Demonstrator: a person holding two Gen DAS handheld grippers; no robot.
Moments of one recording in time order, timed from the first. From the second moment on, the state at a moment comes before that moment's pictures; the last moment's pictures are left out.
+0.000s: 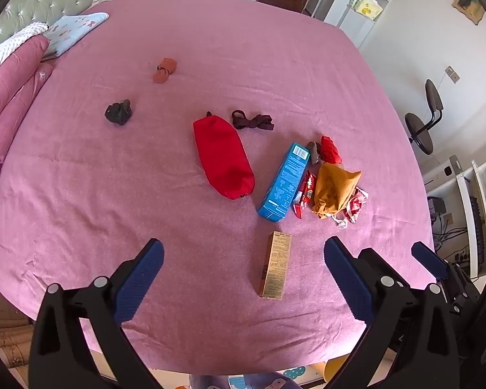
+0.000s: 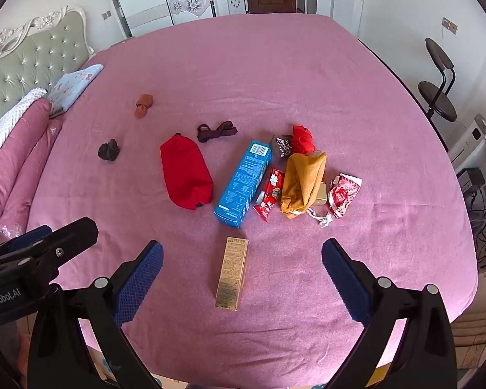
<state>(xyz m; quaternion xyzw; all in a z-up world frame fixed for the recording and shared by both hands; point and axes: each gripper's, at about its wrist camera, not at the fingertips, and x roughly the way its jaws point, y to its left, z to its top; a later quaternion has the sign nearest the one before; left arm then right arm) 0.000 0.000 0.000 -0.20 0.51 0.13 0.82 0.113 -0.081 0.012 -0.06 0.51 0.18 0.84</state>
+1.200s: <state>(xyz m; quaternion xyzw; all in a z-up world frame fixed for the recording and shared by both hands) -0.004 0.011 -0.022 -0.21 0.52 0.15 0.82 0.120 -0.090 -0.011 -0.08 0.56 0.18 0.80</state>
